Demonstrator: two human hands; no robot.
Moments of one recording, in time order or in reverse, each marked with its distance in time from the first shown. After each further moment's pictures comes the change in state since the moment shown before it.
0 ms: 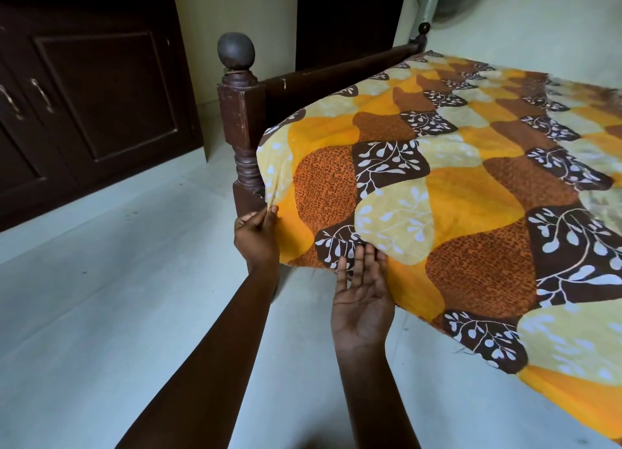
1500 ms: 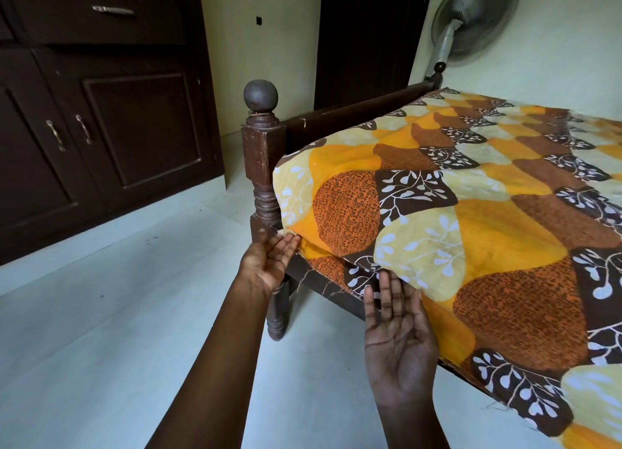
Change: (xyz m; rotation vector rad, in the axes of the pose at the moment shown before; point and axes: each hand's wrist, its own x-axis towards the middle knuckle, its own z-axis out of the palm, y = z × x) left_hand 0.030 0.053 -0.018 -0.874 -0.262 -0.873; right_hand 0.014 -0.027 -0.004 -0.006 -0.264 0.156
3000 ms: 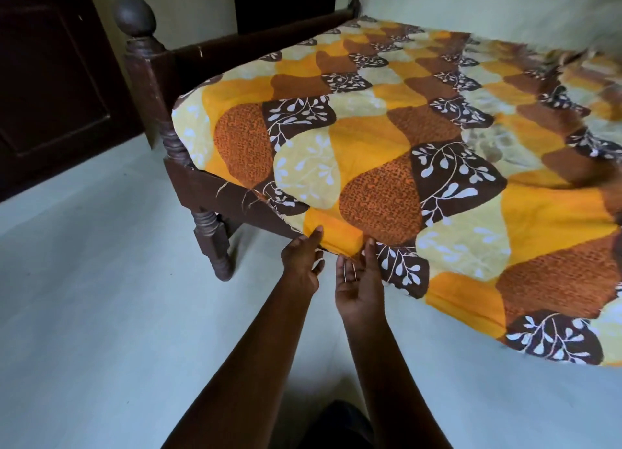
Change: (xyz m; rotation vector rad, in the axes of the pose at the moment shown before) left_hand -0.082 -0.196 -0.002 0.606 0.061 -0.146; right_hand -0.048 -0.064 -0.036 -0.173 0.596 -0.100
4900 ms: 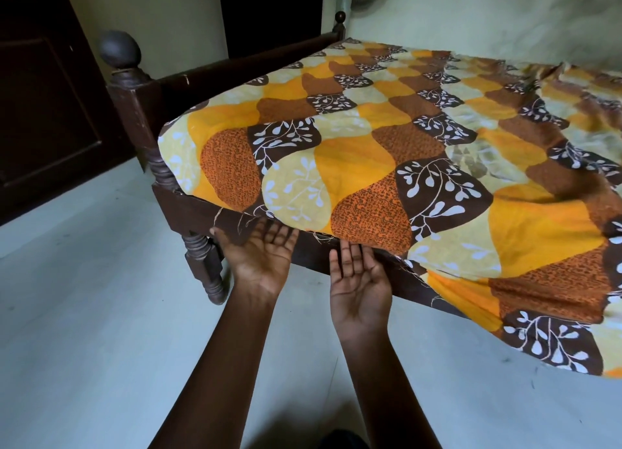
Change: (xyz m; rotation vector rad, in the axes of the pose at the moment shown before) left_hand -0.019 0.060 -0.014 -0.738 -0.310 0.108; right_hand -0.016 -0.015 0.024 0.189 -0.208 -0.009
